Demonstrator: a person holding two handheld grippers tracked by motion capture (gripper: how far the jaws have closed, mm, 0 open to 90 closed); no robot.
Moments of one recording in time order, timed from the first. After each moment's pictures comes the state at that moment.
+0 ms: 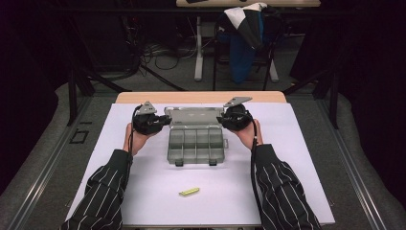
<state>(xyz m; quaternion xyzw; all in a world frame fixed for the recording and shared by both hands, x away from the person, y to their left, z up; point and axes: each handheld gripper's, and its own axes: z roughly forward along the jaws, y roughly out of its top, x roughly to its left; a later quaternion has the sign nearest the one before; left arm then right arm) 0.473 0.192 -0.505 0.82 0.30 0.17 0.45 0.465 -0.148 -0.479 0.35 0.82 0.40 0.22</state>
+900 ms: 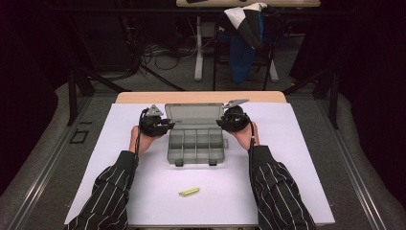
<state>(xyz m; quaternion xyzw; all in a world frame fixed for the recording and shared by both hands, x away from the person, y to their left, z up) 0.485 0.181 -0.531 0.83 0.33 0.17 0.41 0.481 -0.147 -0.506 0.38 0.82 0.38 0.19</state>
